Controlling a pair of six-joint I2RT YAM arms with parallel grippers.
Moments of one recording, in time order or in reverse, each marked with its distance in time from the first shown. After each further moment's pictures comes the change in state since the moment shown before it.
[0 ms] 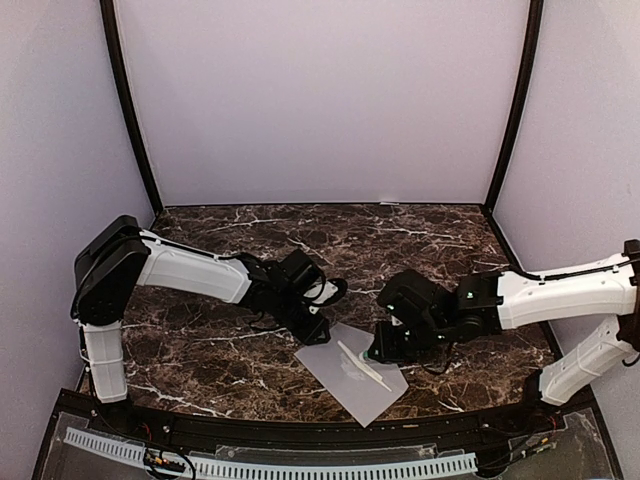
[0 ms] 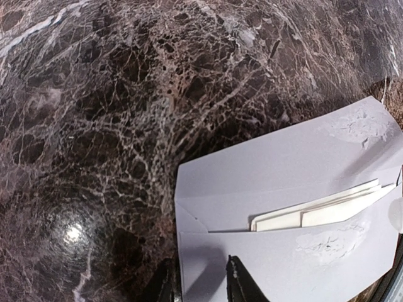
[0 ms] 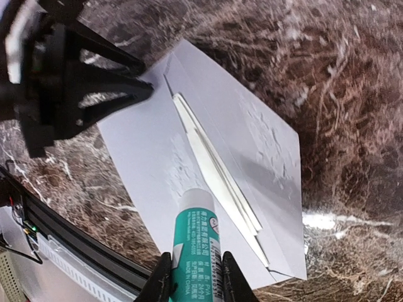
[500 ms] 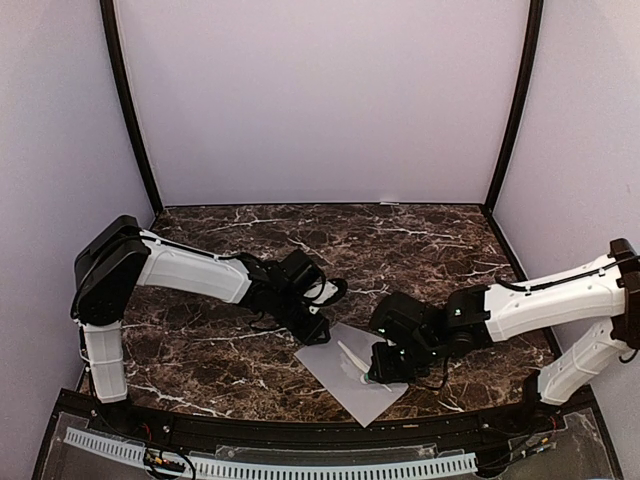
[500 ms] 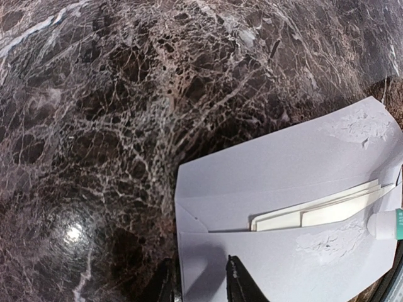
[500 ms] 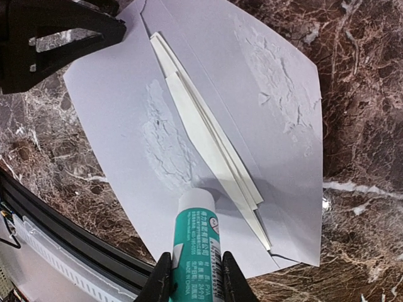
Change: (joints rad) left arm 0.000 0.000 0.000 0.000 0.000 0.000; right arm 0.068 0.051 -0.045 -0.009 -0.037 0.043
